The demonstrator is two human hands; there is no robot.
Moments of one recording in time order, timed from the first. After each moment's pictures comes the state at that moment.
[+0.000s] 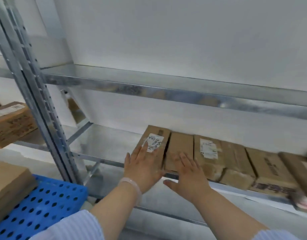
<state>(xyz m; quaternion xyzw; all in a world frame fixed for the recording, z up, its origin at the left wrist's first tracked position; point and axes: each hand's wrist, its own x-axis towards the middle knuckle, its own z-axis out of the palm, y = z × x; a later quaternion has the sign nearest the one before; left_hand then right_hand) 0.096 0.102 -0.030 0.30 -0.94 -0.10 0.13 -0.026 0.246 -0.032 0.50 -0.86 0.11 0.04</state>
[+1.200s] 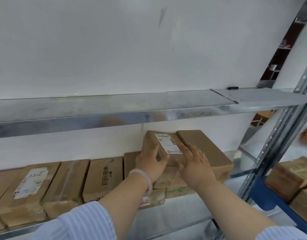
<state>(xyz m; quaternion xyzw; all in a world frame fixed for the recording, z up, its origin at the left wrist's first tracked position) -0.350 0.569 0.032 0.12 -0.93 -0.35 0.05 -0.389 0.737 0.032 0.20 -0.96 0.20 0.09</state>
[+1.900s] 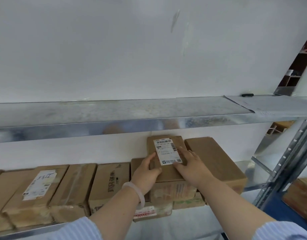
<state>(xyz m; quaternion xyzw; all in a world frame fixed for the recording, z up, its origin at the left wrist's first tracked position) -0.346 0.536 0.017 0.16 -0.77 -0.61 0.08 -0.425 0.705 0.042 0.20 -0.92 0.32 -0.05</state>
